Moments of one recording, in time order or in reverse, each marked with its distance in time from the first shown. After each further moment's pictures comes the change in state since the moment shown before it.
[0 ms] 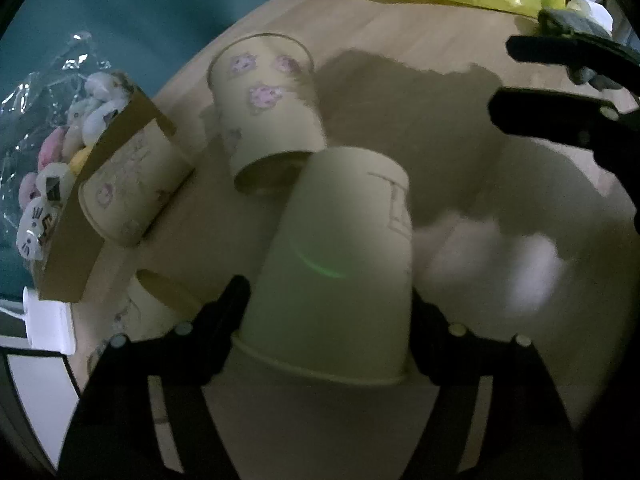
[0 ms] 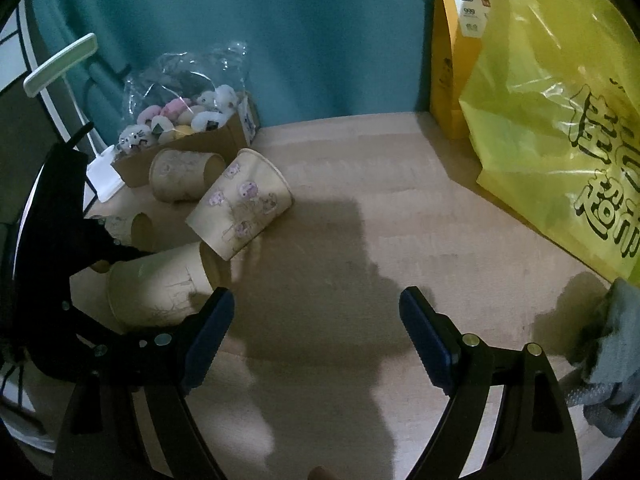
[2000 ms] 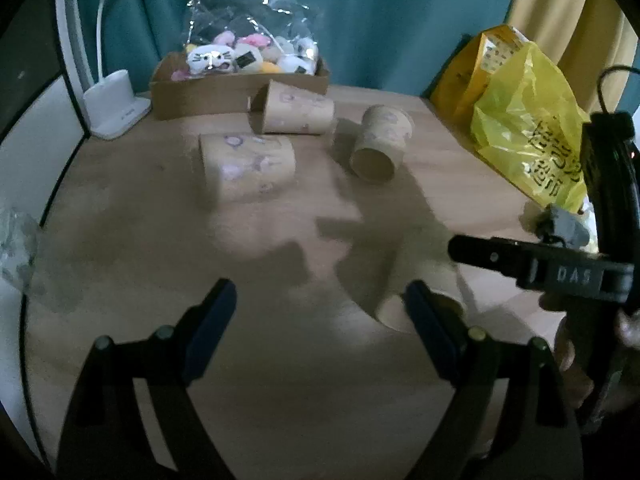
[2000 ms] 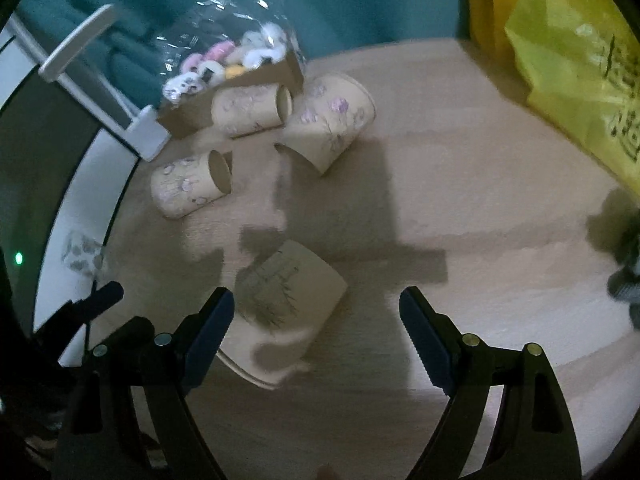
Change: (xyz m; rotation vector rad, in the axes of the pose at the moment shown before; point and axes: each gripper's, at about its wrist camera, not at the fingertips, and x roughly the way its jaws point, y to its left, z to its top) left arm -0.099 0.029 -0.132 -0.734 -0.290 -0.071; right arm -0.008 0.053 -0.017 0.113 0.270 0.125
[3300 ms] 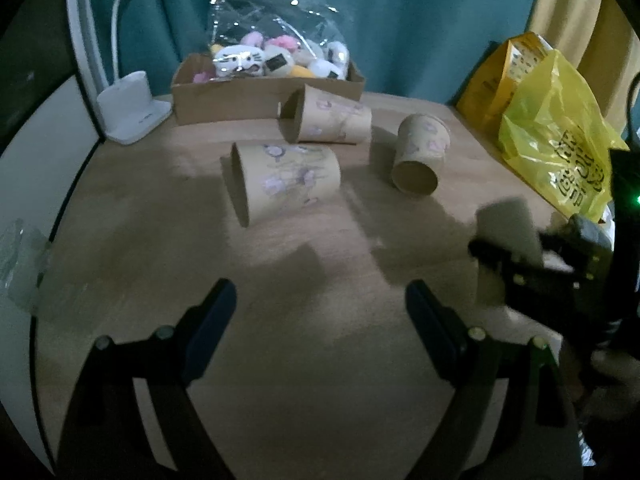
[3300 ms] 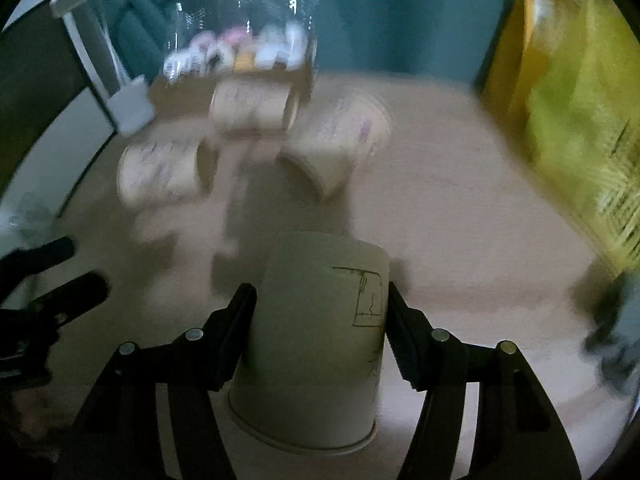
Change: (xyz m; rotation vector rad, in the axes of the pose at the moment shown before) left arm 0.013 0.026 0.005 -0.019 -0.029 0.055; right arm 0.022 0.036 -0.008 -0.257 -0.199 -0.235
